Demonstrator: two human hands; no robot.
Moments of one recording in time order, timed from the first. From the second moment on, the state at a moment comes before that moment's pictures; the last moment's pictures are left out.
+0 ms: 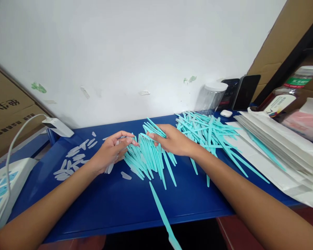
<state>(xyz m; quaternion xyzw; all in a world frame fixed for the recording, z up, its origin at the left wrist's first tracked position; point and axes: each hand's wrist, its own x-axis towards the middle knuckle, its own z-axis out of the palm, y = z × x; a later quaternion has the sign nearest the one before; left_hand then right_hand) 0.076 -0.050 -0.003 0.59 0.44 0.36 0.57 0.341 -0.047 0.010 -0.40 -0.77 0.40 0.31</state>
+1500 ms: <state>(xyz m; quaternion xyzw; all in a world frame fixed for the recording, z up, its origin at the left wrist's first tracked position) 0.076 -0.046 -0.013 0.60 0.46 0.32 0.57 0.344 -0.044 0.016 -0.42 -0.78 0.32 0.32</state>
